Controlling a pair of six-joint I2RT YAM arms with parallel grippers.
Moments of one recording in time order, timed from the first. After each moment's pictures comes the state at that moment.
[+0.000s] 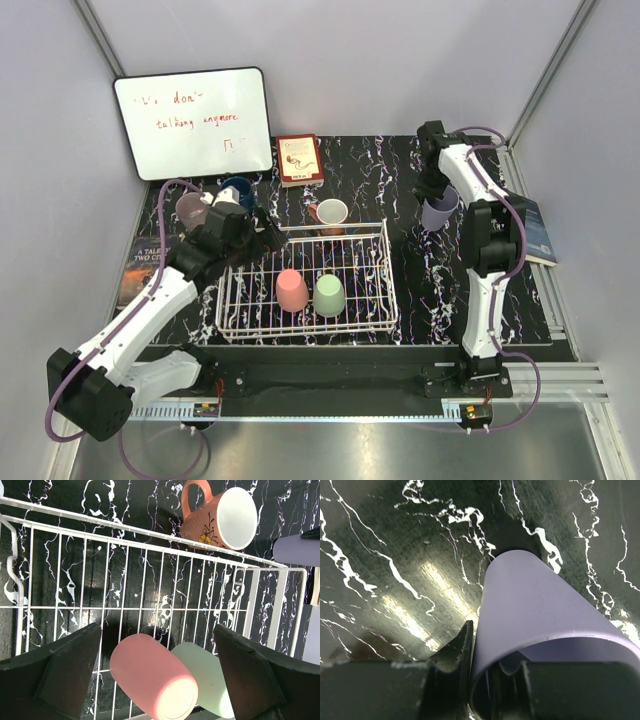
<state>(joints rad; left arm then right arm) -0.49 1.05 0.90 -0.56 -0.08 -0.82 0.15 2.20 1.98 -1.08 0.22 0.68</state>
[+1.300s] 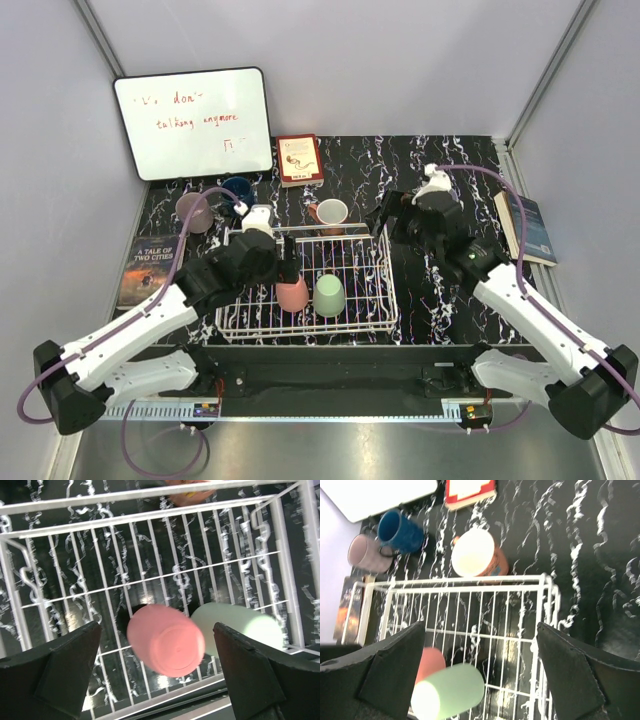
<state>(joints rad) -0.84 0.98 0.90 -0.64 -0.35 -0.62 0.59 1.08 1.01 -0.36 0.16 0.62</state>
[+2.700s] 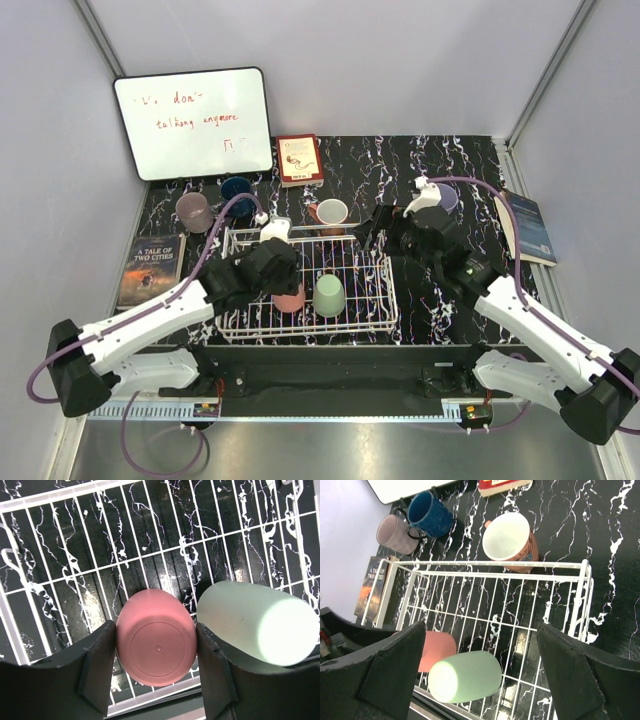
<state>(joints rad) -0.94 1.09 0.89 -0.68 -0.40 -0.64 0.70 1.01 0.90 -0.26 0.14 0.63</state>
